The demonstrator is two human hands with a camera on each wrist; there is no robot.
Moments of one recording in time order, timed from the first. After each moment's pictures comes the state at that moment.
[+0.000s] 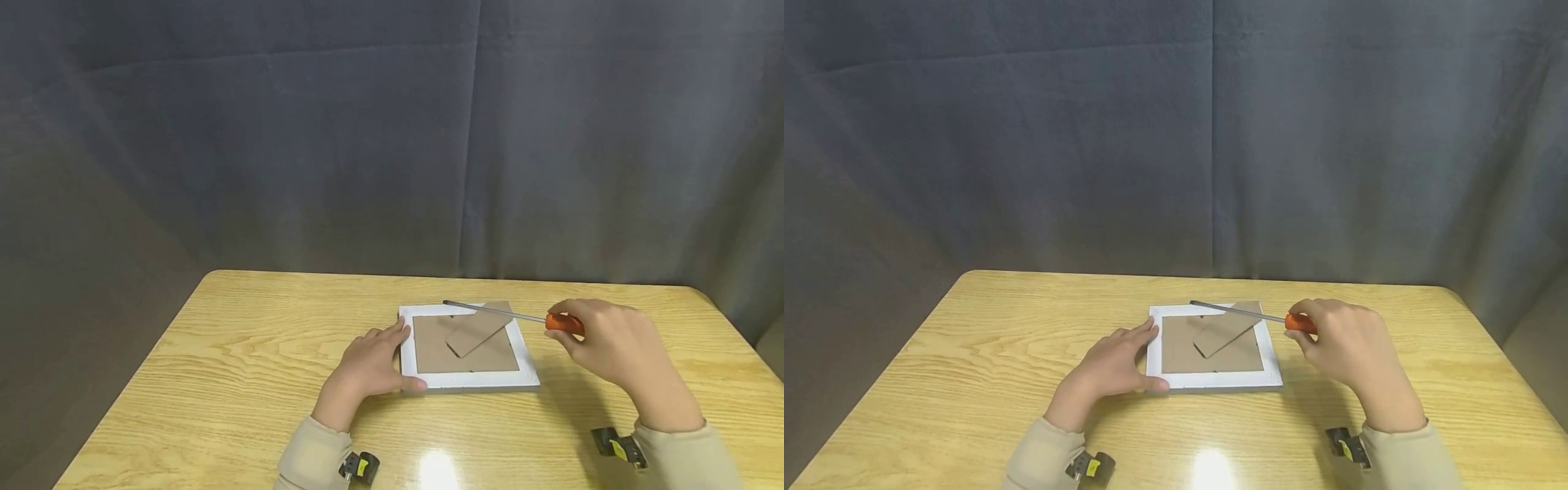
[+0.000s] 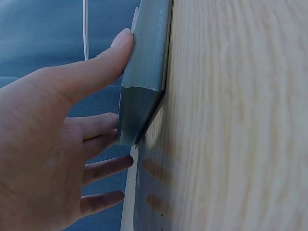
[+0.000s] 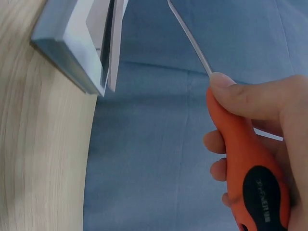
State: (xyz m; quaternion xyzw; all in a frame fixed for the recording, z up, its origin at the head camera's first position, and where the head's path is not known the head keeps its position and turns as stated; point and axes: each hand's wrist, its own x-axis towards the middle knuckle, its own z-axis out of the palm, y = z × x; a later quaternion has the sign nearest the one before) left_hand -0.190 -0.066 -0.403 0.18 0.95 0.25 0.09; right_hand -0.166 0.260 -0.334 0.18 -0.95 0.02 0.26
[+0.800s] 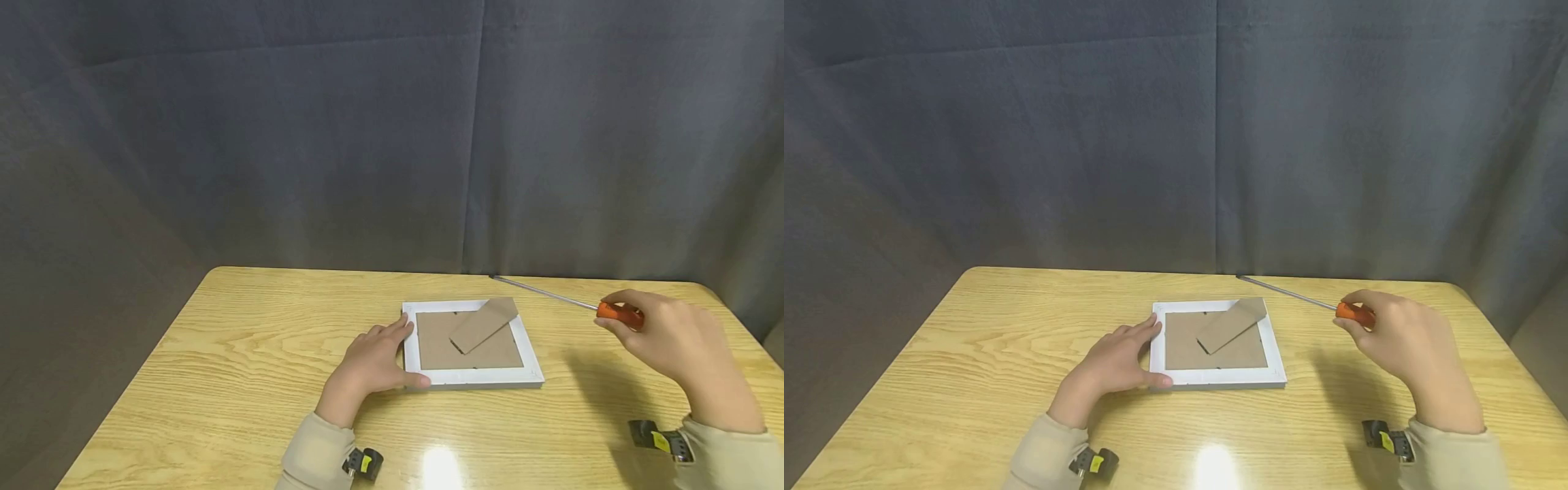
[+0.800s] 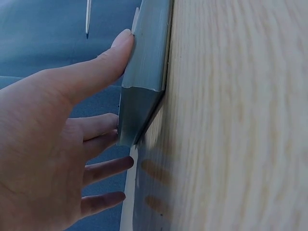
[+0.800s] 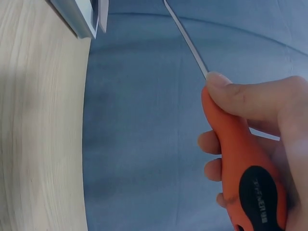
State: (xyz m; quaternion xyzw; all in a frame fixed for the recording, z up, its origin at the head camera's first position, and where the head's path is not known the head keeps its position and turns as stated) left_hand -0.192 -0.067 -0.403 0.19 0.95 0.24 0.09; right_hand -0.159 0.309 -0.323 0.08 -0.97 0.06 0.22
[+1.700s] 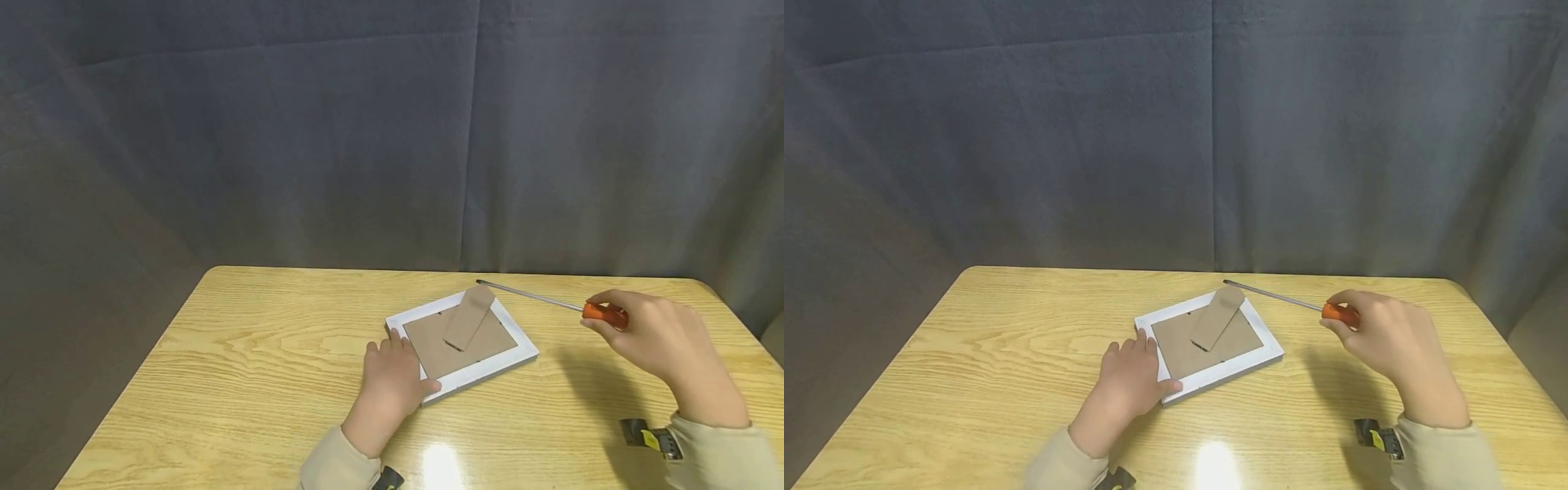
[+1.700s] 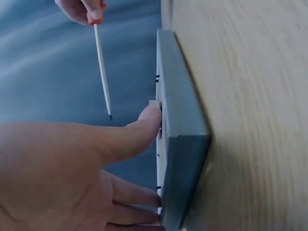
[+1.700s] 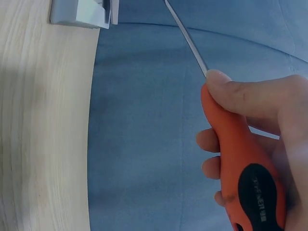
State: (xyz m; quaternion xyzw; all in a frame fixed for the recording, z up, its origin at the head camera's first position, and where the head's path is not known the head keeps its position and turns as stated) left_hand -0.151 -0.026 -0.376 0.14 0.99 -0.02 0.06; right_hand -0.160 0.299 -0.326 0.09 -0.97 0.07 0.22
